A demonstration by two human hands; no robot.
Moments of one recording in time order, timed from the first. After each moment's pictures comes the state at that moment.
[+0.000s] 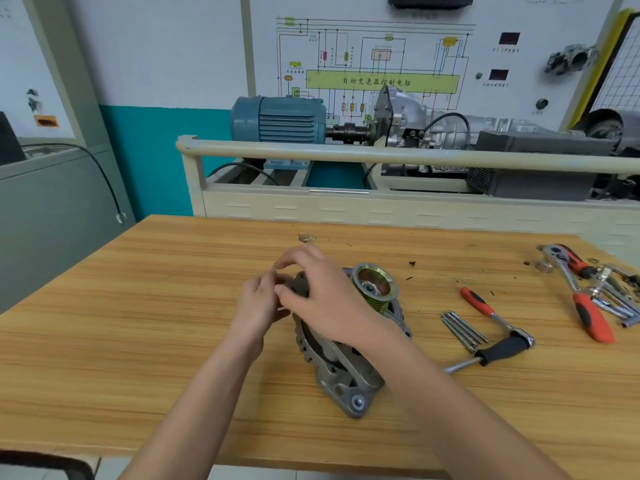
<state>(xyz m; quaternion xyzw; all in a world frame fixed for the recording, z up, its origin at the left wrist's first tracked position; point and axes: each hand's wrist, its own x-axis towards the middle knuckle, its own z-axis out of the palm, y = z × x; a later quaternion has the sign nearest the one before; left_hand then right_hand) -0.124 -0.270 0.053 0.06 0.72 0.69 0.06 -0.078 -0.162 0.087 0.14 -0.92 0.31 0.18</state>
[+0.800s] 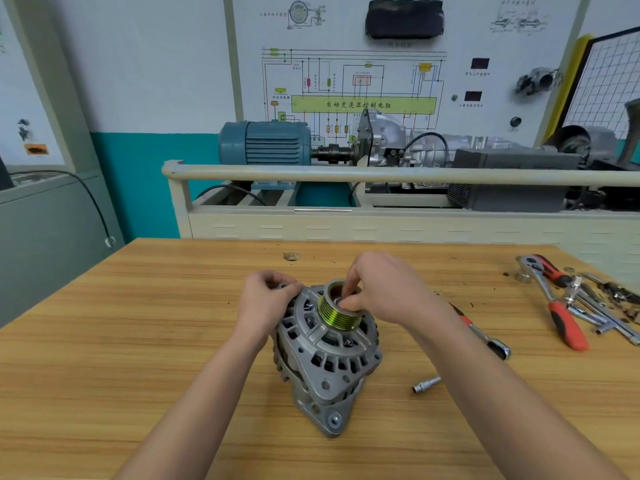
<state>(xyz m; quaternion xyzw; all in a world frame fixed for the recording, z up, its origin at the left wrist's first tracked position) -0.139 -0.230 0.067 0.08 0.78 0.63 -0.02 -0.052 -0.082 0.126 -0.02 -0.98 0.13 0.11</state>
